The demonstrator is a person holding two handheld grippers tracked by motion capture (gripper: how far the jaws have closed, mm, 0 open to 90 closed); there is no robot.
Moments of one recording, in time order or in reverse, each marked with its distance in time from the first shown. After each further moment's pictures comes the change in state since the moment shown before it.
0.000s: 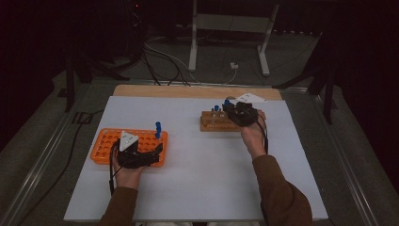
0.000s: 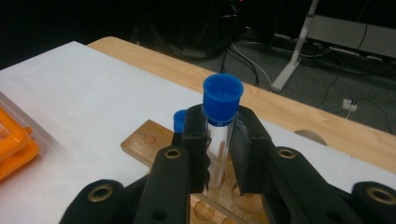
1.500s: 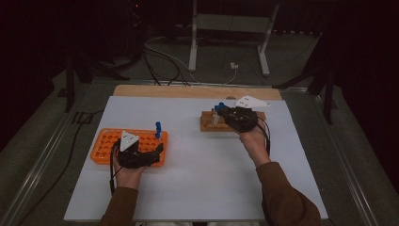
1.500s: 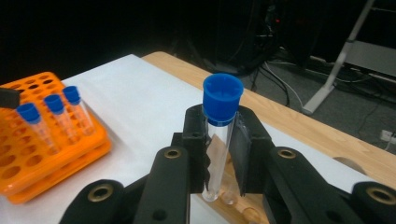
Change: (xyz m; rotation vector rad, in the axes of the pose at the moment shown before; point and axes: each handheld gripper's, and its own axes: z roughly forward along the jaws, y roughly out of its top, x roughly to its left) left arm -0.003 0.002 -0.001 -0.007 -0.010 0.011; right arm 0.031 0.012 -0.034 -0.058 0.141 -0.063
